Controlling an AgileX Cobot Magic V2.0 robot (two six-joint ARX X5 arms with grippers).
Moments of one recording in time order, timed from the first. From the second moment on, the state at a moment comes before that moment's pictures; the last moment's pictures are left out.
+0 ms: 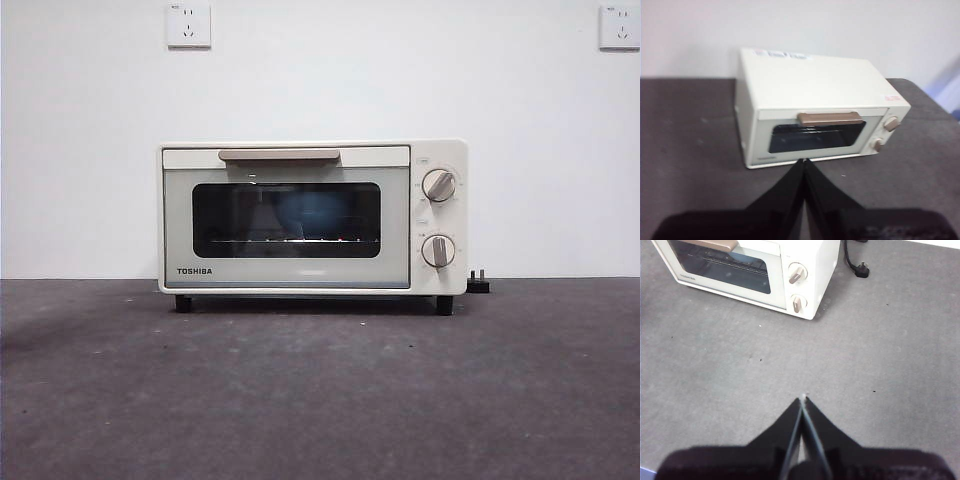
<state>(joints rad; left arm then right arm) 0.05 0.81 1.20 -0.72 0.43 -0.08 0.60 0.78 1.32 -1.21 0.27 0.15</state>
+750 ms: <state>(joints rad) 0.05 0.90 1.20 -0.75 0.43 -0.04 0.60 0.78 1.32 -1.21 0.27 0.15</state>
